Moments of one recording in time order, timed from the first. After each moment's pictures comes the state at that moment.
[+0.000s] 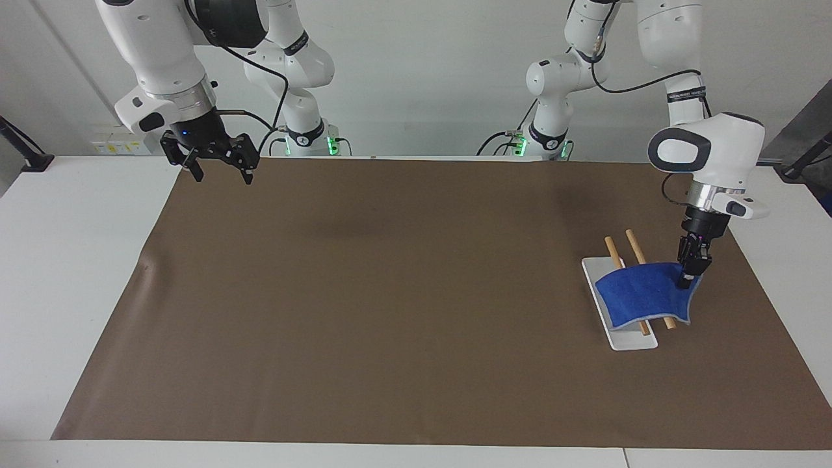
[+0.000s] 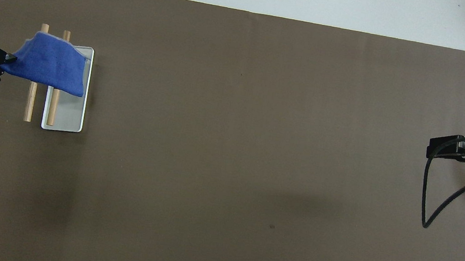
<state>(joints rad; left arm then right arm) 0.24 0.07 -0.11 -2.23 -0.61 2.81 -0.45 0.02 -0.05 -0.01 -1.66 -0.03 1.62 0.07</state>
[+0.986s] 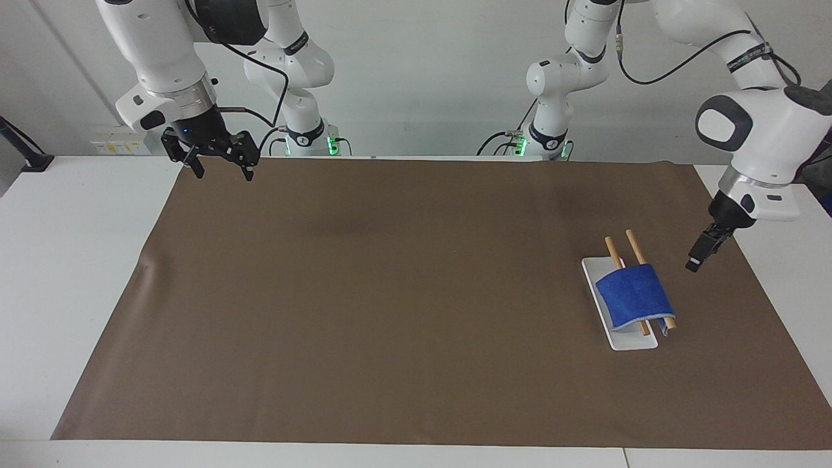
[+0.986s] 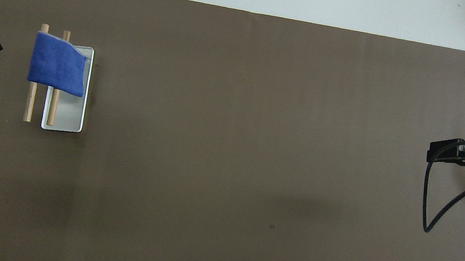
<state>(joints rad) 0.25 0.10 -0.10 -1.80 -0.04 2.09 -0.33 0.02 -0.05 -0.01 -1.66 -0.03 1.59 0.07</state>
